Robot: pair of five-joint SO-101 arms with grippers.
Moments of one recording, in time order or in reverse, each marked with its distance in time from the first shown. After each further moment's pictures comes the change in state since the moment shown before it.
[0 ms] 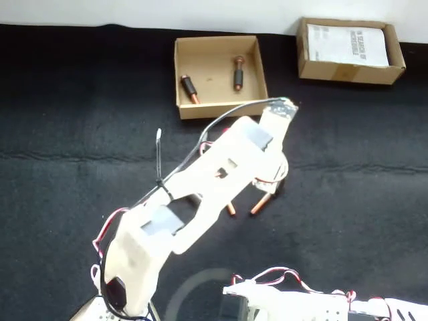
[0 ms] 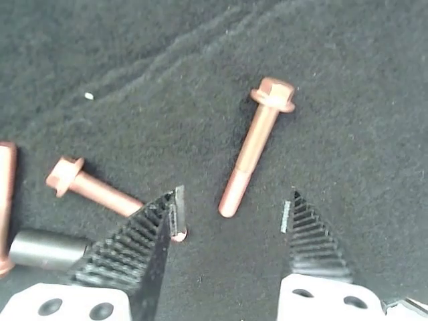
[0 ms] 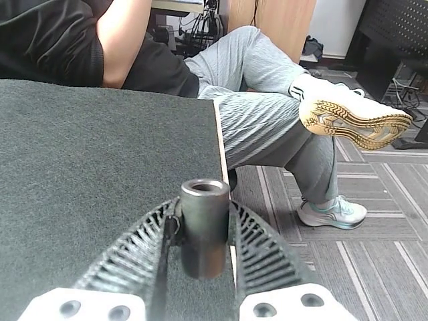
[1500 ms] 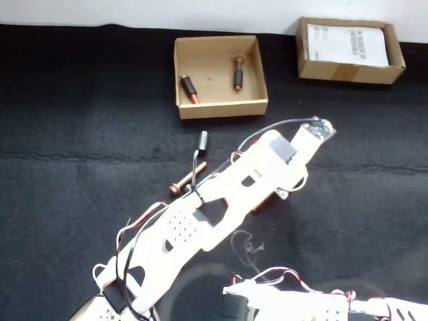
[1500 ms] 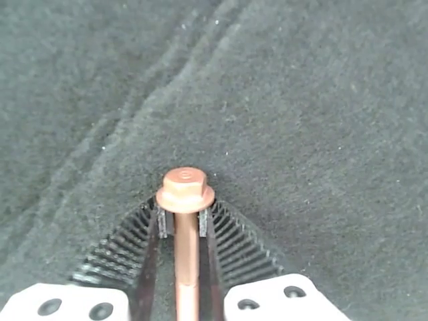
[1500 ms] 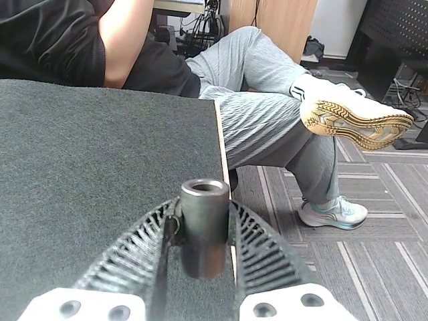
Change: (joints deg) left arm 2.5 28.9 -32.5 2.3 -14.9; right arm 0.0 0.0 0.0 0.0 0.0
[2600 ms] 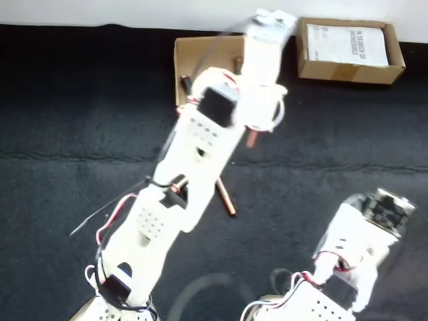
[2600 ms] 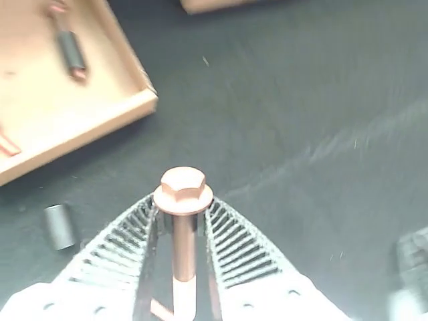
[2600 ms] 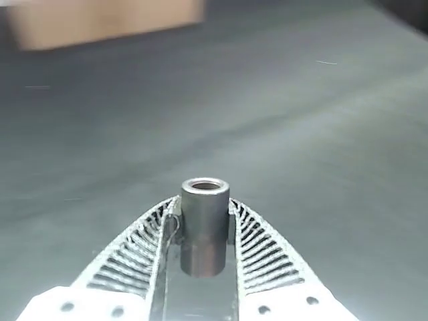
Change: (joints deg) left arm -11.4 -14.7 -36.7 17.1 14.2; right arm -66.7 0.0 0.0 12.4 -3.0
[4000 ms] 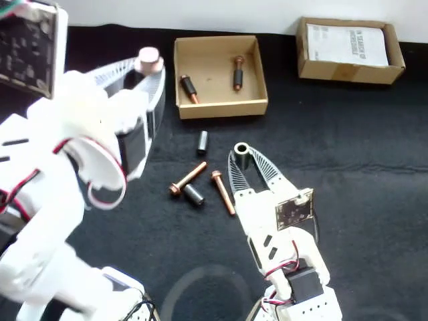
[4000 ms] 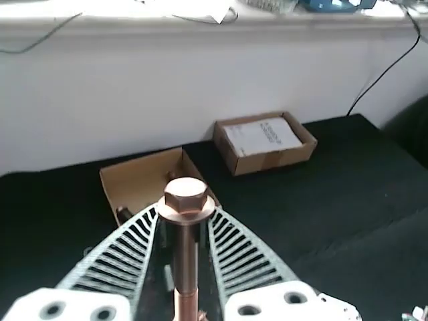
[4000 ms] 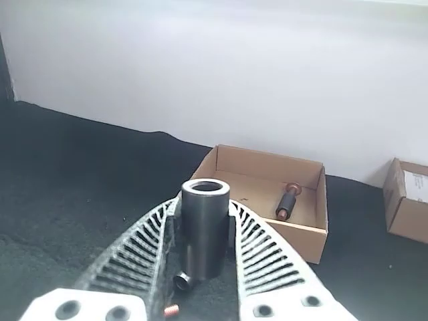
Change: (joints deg) left arm -10.5 -65.7 34.8 2.5 -10.5; right arm -52.2 0.0 0.1 -24.5 -1.8
